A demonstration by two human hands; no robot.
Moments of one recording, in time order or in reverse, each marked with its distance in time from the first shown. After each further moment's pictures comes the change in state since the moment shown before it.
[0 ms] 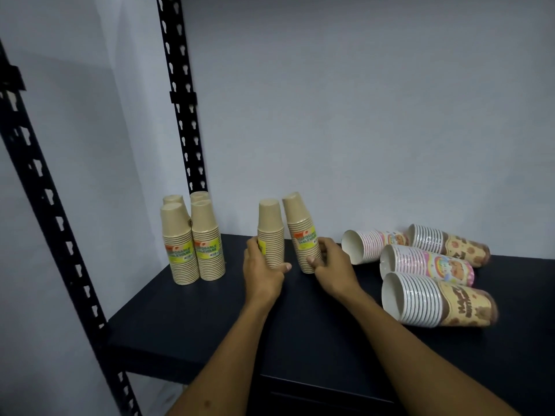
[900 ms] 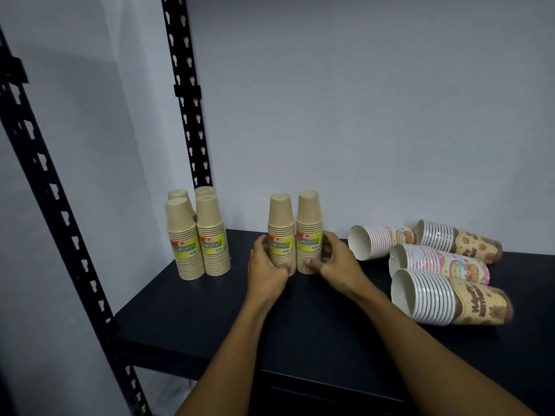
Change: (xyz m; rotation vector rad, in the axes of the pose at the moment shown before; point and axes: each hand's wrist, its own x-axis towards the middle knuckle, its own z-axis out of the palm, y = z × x) left_hand -0.001 -0.009 -0.005 -0.158 -0.121 -0.050; right_hand 0.000 -0.002 -0.002 0.170 -0.161 0.012
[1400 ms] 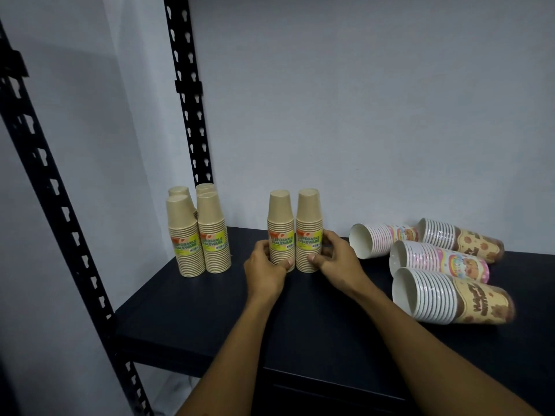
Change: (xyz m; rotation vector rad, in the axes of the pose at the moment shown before) left_hand 0.001 -0.001 0.003 0.051 0.111 -0.036; right_hand -0.002 -0.002 0.002 0.050 0.013 0.006
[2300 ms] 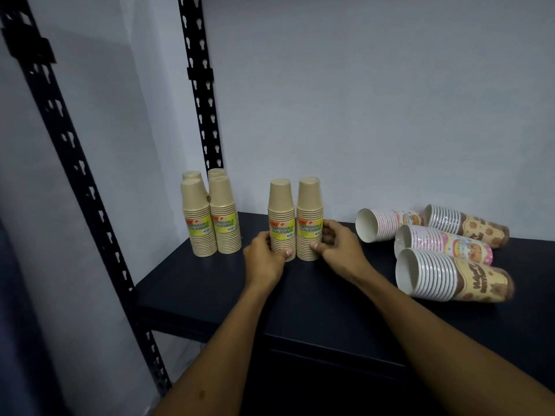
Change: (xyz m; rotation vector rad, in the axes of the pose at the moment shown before) left_hand -0.016 -0.004 -0.025 0.044 -0.024 0.040; right_hand -0.017 -0.013 0.008 -0.102 0.008 -0.005
